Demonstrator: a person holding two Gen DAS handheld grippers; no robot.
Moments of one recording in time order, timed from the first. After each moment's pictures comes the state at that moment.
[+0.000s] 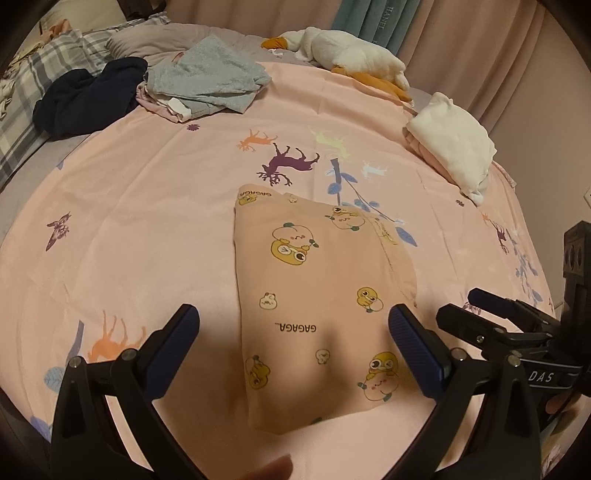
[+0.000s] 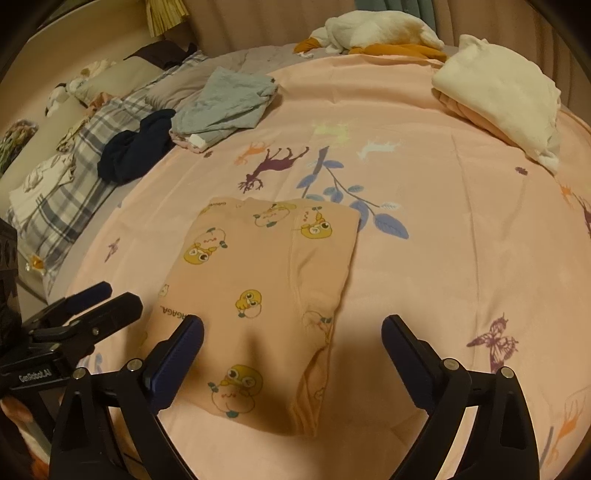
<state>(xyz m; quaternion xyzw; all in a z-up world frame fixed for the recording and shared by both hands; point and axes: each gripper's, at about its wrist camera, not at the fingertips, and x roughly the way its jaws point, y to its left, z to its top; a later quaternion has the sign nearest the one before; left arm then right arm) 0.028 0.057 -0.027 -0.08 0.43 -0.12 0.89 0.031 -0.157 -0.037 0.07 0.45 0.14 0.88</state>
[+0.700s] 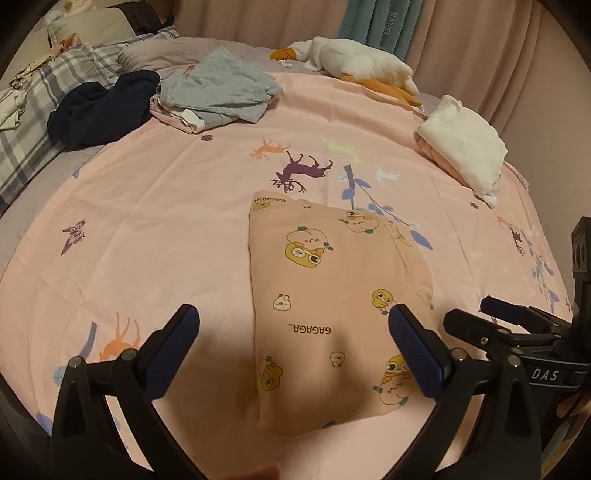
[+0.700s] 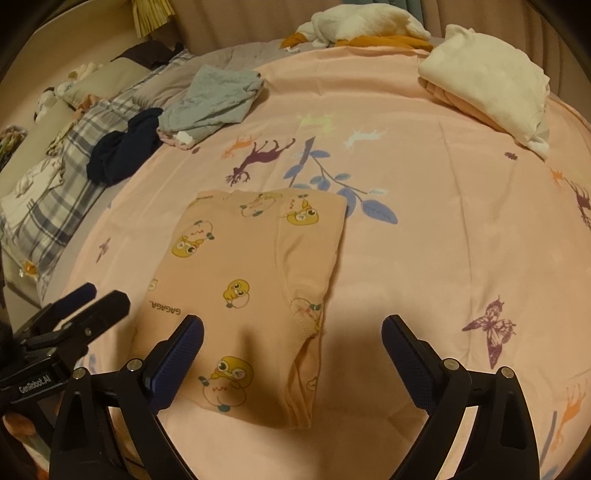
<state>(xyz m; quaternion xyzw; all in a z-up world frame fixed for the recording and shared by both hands) 0.022 0.054 -0.035 -0.07 0.41 -0.10 0.90 0.030 -0.158 -0.046 0.08 0.46 0.12 0.88</state>
